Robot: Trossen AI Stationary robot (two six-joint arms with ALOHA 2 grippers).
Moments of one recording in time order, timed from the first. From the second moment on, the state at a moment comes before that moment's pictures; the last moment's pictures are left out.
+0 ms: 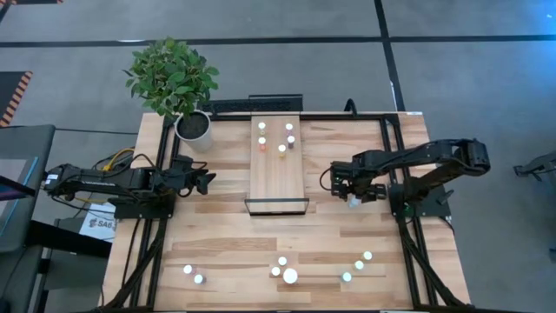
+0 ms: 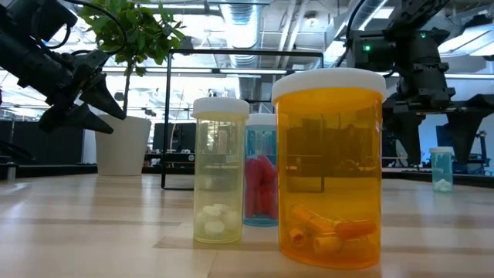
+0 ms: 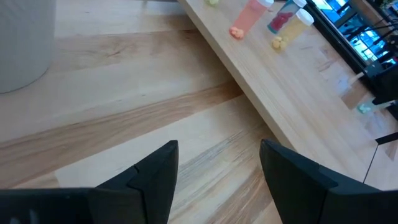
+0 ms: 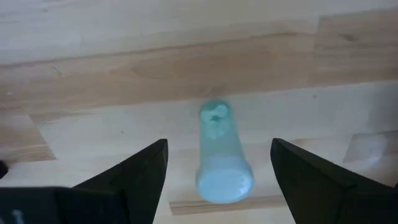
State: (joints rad) left arm -0.02 0.39 0.22 -0.47 -0.50 -0.95; right arm -0.13 1.38 0.75 -0.93 -0.21 1.56
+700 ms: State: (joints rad) left arm -0.02 0.39 0.22 -0.47 -0.50 -0.95; right arm -0.14 1.38 0.75 -0.90 -0.20 1.54
